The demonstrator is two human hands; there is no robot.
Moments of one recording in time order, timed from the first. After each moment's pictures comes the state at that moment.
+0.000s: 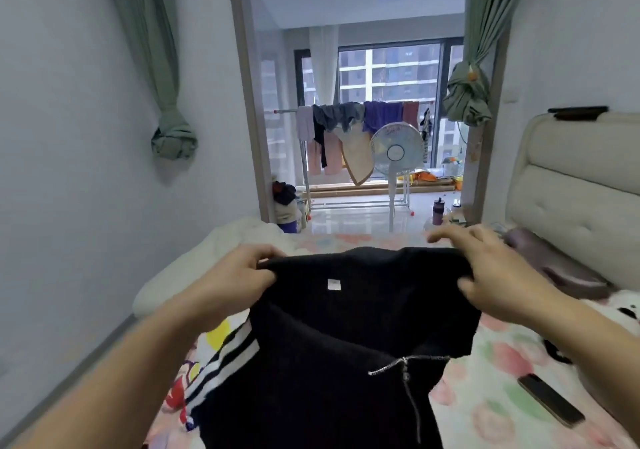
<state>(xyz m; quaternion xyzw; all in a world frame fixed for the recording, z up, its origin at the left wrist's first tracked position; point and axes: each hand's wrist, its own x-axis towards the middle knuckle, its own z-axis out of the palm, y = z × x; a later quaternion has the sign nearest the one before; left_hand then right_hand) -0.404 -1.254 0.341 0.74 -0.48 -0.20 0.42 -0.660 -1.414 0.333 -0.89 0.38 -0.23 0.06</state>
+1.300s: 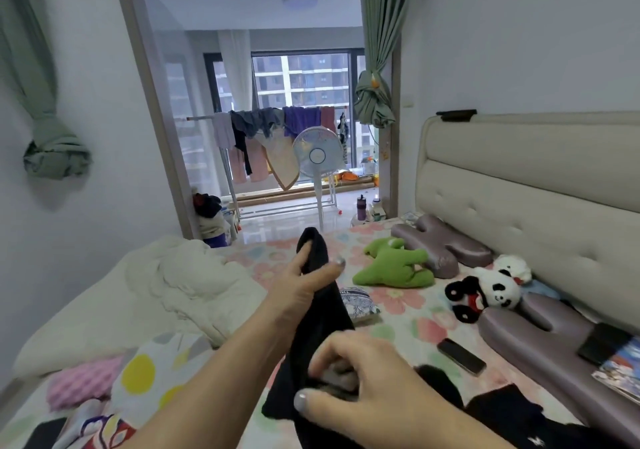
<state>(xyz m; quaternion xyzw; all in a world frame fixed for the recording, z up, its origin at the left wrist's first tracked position) -0.518 -1.342 0.305 0.51 -0.42 -0.46 0.60 -0.659 -1.298 0.285 -0.82 0.31 -0.30 0.38</state>
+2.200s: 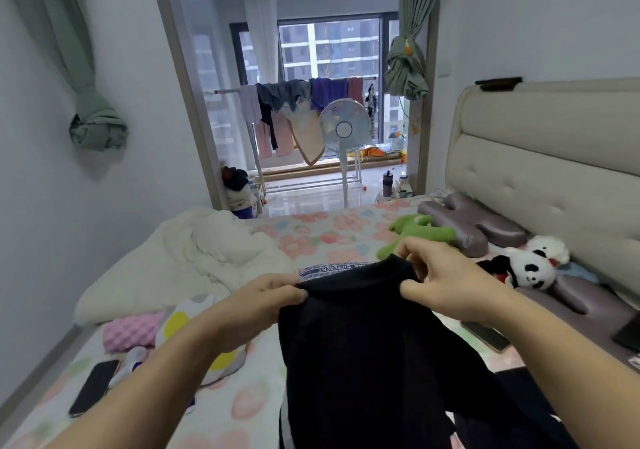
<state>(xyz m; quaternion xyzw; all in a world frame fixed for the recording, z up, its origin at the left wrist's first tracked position) -0.449 -1.278 0.286 0.54 -0.58 -0.48 0.38 -0.686 -1.369 0.306 -0.86 0.34 -0.24 0.28</state>
